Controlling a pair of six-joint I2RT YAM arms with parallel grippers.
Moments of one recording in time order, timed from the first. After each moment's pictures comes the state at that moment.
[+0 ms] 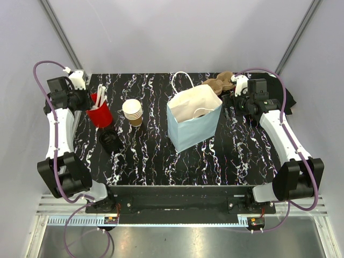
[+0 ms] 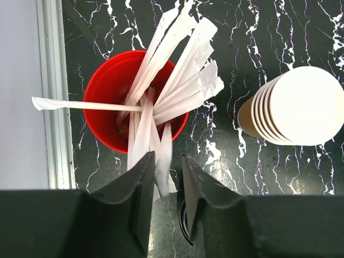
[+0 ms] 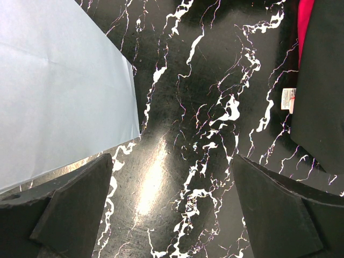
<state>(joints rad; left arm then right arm) 0.35 1.45 1.35 -0.60 0.39 0.24 0.12 1.41 1.26 -0.61 -0.21 -0.18</state>
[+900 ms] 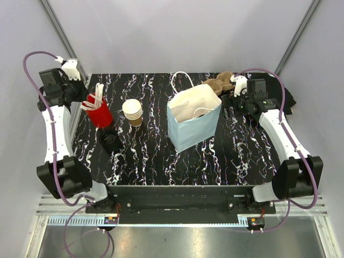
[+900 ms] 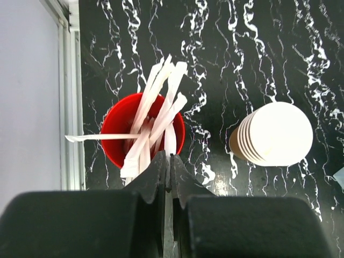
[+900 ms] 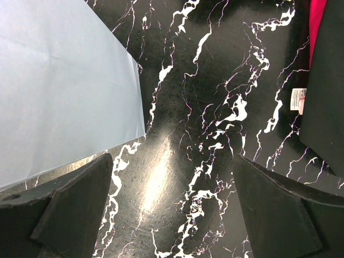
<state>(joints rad) 0.35 1.45 1.48 -0.61 0.42 0.20 0.11 1.42 1.26 -0.61 -0.23 -0.18</state>
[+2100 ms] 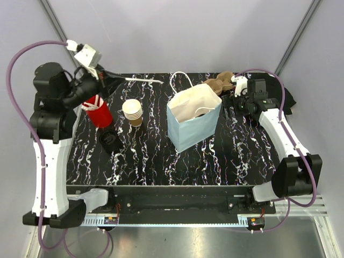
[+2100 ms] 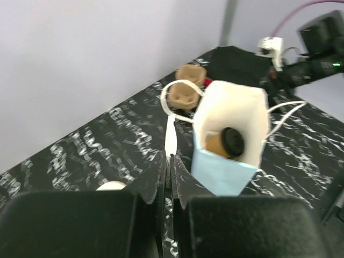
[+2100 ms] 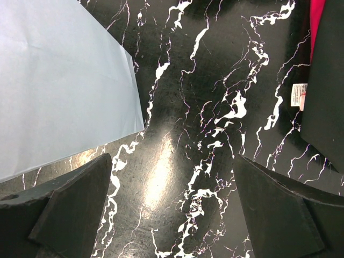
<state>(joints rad) -0.07 1.14 1.76 -0.71 0.67 0.05 0.10 1.44 1.26 -0.61 -0.23 -0.17</state>
